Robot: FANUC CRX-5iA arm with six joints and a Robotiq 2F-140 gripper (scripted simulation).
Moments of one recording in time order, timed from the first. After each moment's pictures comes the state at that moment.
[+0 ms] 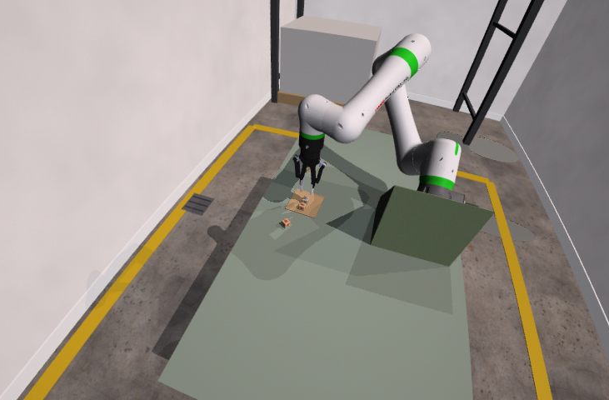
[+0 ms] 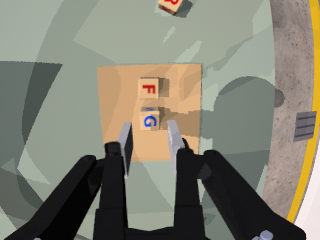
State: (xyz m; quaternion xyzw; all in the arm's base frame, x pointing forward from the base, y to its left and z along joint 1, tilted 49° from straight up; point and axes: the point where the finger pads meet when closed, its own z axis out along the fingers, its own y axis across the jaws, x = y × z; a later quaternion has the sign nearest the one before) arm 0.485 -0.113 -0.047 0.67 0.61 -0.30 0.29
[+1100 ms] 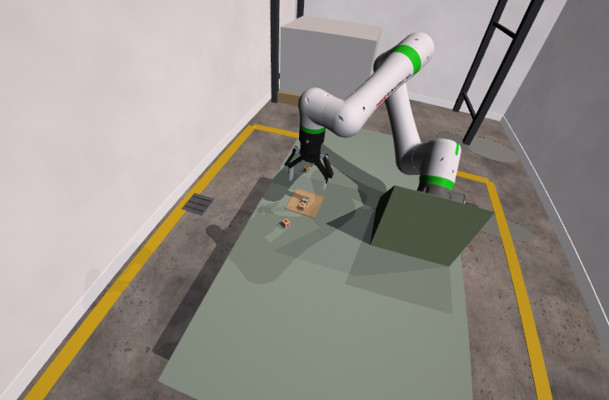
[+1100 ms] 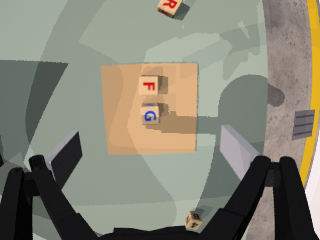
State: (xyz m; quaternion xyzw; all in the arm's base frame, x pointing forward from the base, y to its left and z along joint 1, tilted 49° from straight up) arm 0.486 -0.096 -0.032 0.67 0.61 -0.30 0.29
